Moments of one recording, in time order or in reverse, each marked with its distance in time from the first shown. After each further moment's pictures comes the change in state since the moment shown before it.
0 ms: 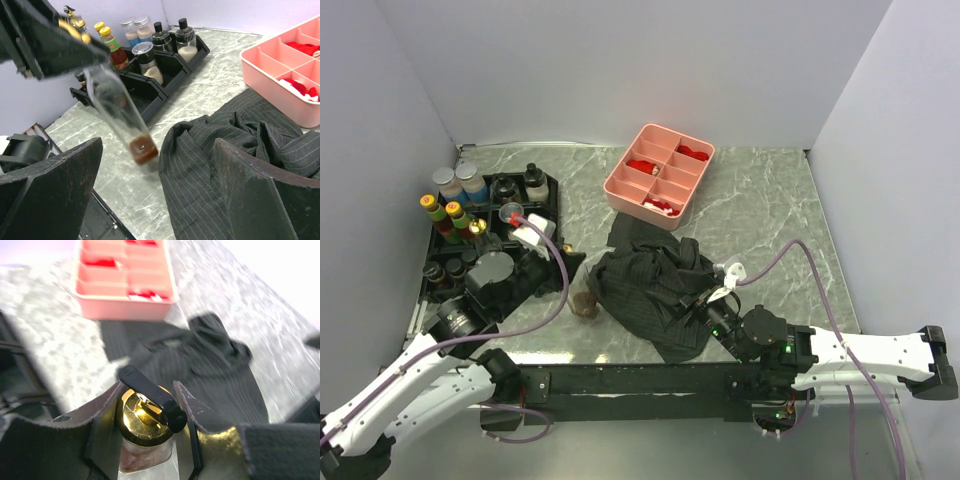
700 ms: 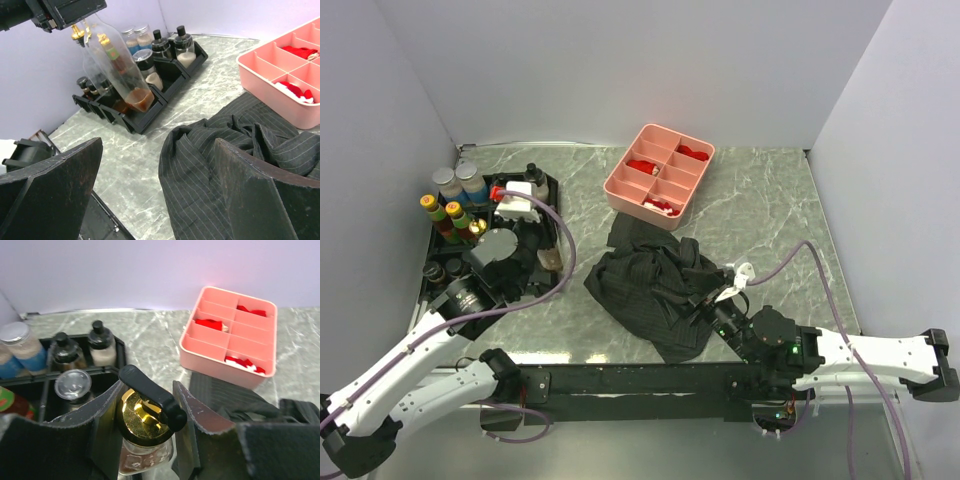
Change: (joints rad) left arm 0.001 0.166 0.154 0.134 -0.531 0.126; right arm 0.000 -0.052 -0.006 -0.015 0.009 0.000
